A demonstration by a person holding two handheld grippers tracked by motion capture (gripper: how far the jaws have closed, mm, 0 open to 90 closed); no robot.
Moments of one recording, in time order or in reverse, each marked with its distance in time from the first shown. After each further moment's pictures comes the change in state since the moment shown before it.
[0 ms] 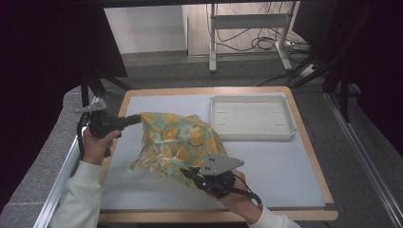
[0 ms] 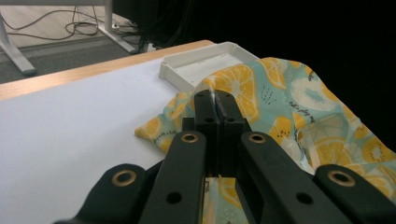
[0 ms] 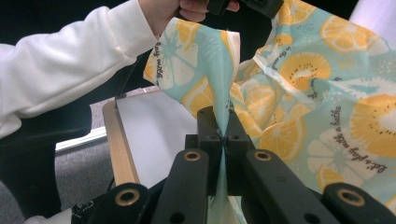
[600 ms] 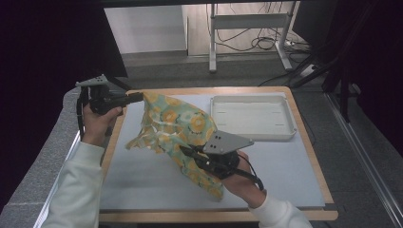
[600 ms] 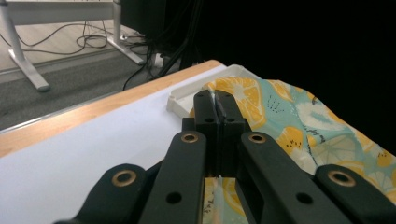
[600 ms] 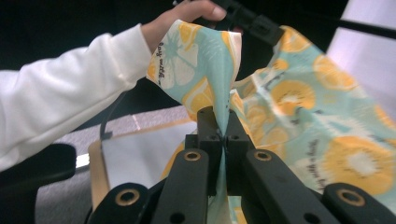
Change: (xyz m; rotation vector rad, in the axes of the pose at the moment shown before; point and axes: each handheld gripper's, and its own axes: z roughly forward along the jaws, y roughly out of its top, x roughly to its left) left arm -0.003 0.073 0.007 -0.009 0.029 0.026; right arm -0.021 0.053 -0.019 -0.106 -0.045 -0.025
